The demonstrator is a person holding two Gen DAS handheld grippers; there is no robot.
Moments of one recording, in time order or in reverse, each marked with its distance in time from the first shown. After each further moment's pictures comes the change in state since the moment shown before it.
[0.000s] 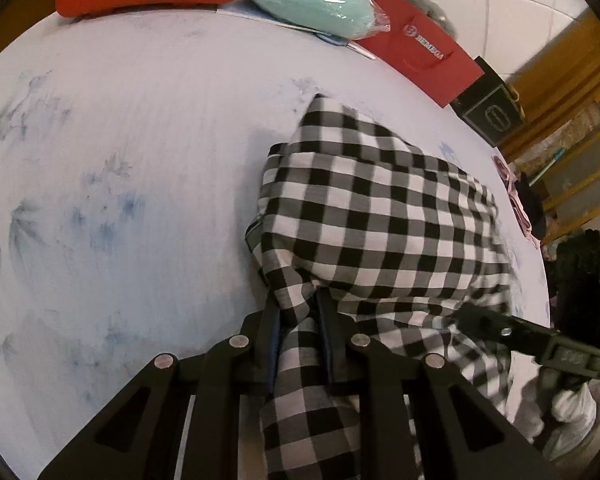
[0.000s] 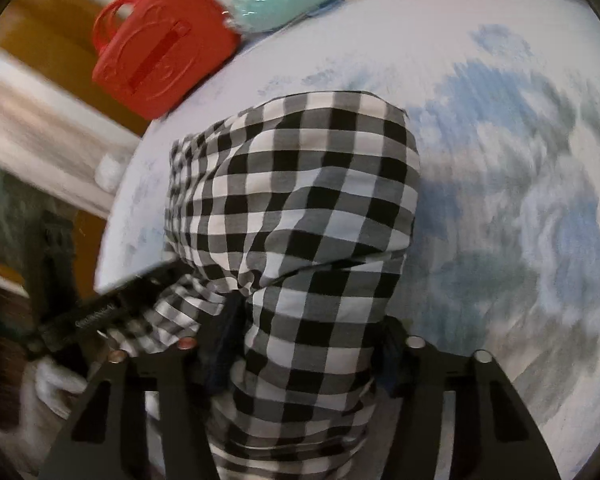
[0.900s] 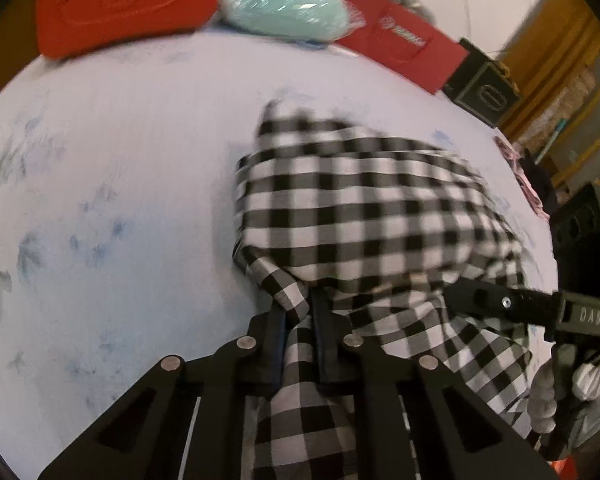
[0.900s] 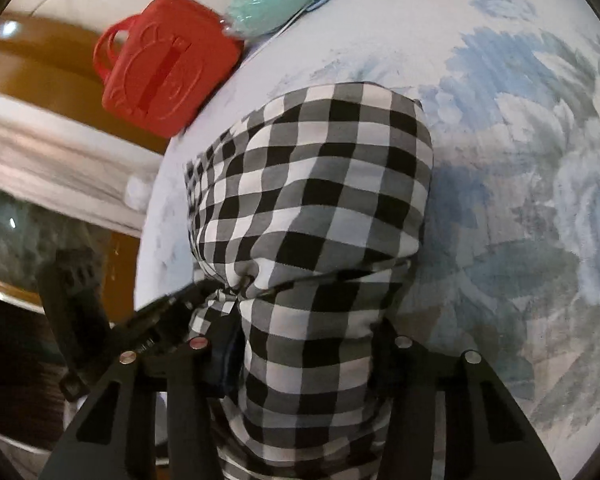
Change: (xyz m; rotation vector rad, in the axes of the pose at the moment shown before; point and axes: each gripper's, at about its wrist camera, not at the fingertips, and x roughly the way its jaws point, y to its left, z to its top) left arm -0.014 -0.029 -0.015 0.111 -0.054 0.035; right arm 0.009 -0.008 0.001 0.096 -0.009 0.149
